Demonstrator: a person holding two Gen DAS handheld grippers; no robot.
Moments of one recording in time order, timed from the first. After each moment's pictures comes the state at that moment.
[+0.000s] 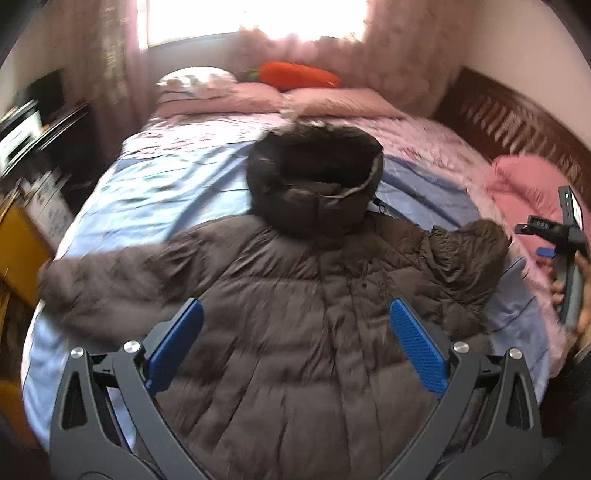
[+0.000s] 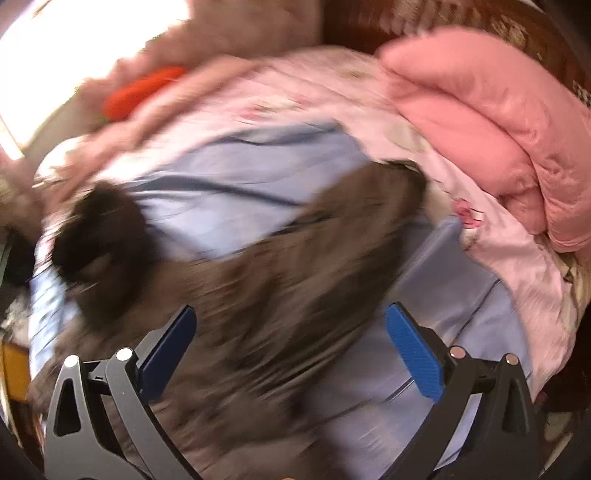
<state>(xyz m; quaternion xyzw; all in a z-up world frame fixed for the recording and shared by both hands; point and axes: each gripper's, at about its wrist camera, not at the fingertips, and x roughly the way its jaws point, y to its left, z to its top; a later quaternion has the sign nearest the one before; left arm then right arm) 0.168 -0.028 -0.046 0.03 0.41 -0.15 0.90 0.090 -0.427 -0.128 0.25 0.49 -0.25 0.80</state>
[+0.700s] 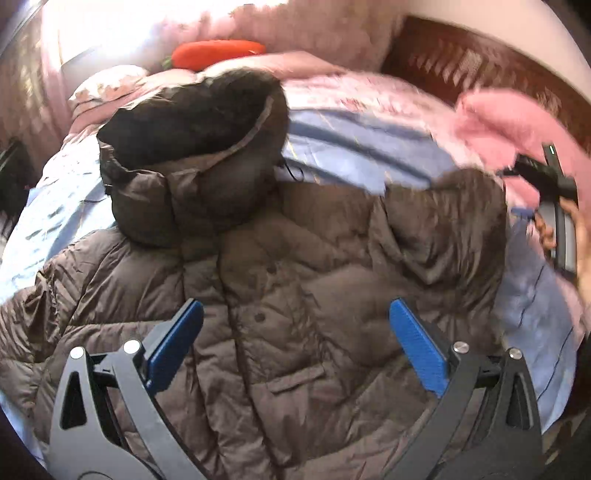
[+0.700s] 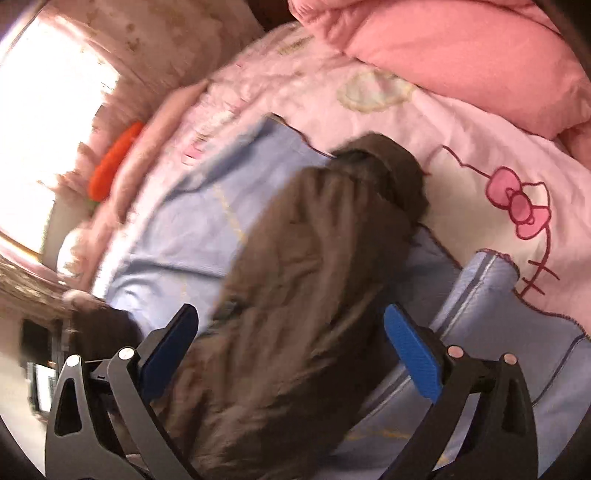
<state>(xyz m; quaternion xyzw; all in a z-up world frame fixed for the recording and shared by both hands) 0.214 -0.198 -0.163 0.11 0.43 -0.23 0.87 0.106 -0.574 -0.225 0.41 0.41 -0.20 0.79</state>
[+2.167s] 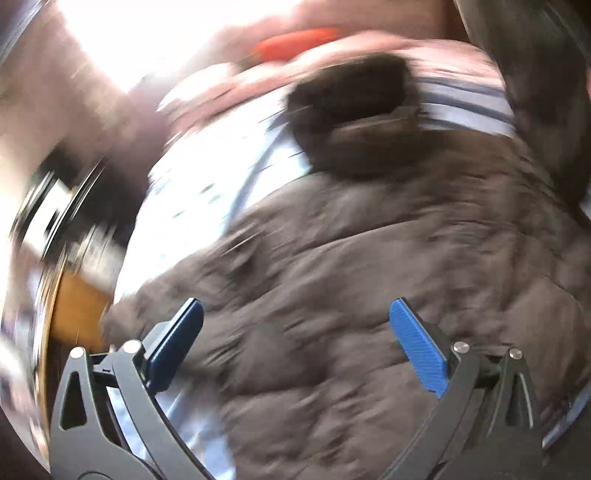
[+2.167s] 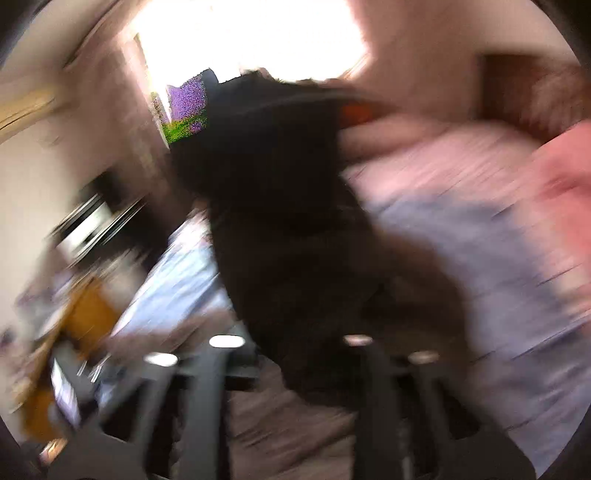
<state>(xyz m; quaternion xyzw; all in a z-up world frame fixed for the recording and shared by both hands) 0.176 0.038 -0.099 0.20 0.43 -0.03 0.88 0.143 -0.118 -0.035 0.17 0.39 0.12 0.90</state>
